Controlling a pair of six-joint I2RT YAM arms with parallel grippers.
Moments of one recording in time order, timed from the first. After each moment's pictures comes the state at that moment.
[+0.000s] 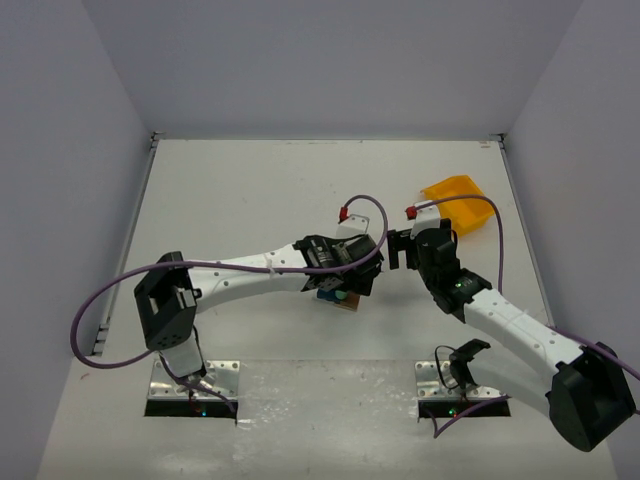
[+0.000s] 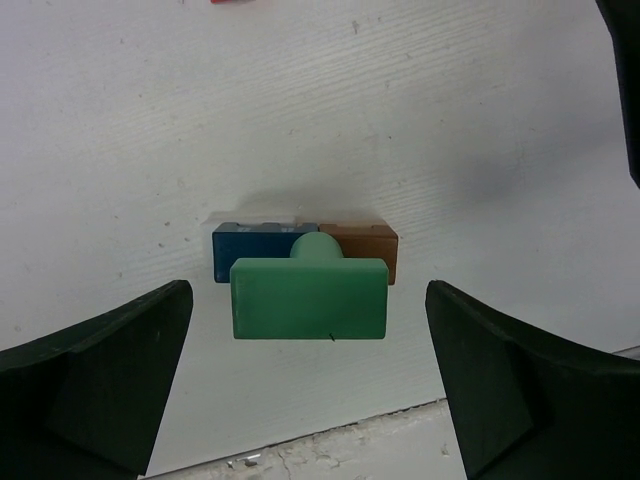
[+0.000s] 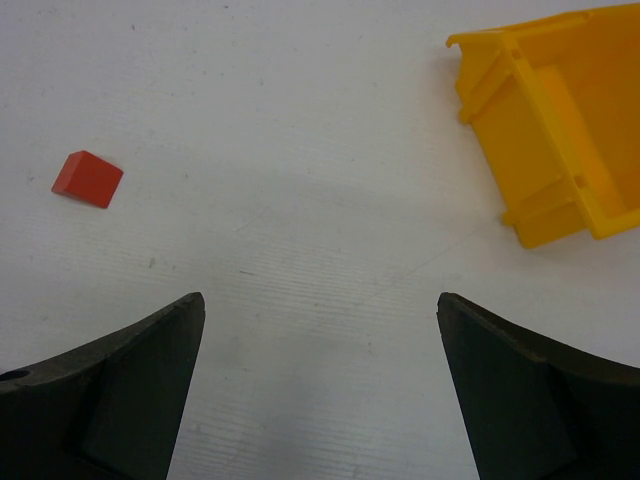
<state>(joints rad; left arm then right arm) -1.10 1.69 1.35 -0.76 -0.46 -0.78 0.51 0.99 0.44 0.04 0.37 0.06</state>
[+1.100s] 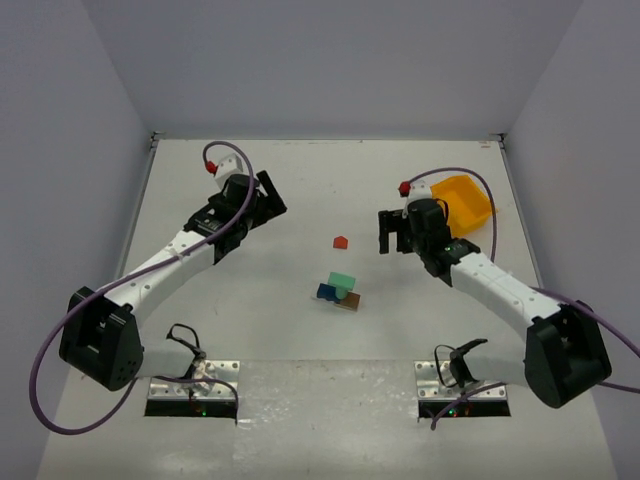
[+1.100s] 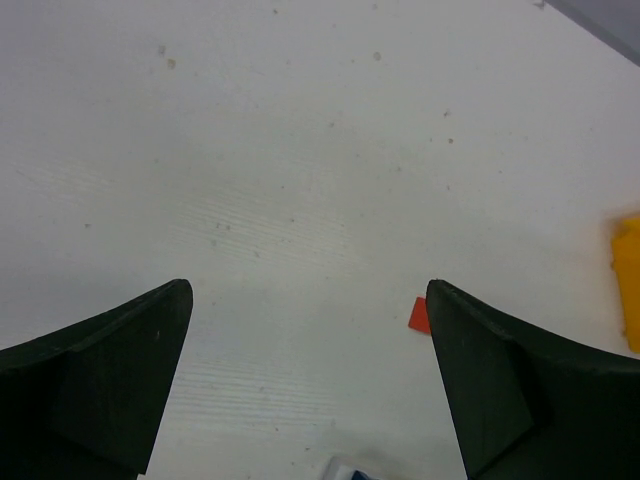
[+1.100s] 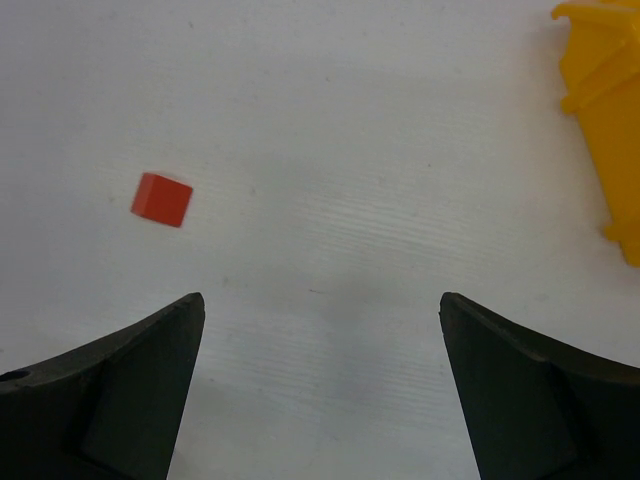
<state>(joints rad) -0.44 1.30 0.94 -0.26 -0.36 -0.74 0.43 1.25 0.69 -0.10 0.16 0.19</state>
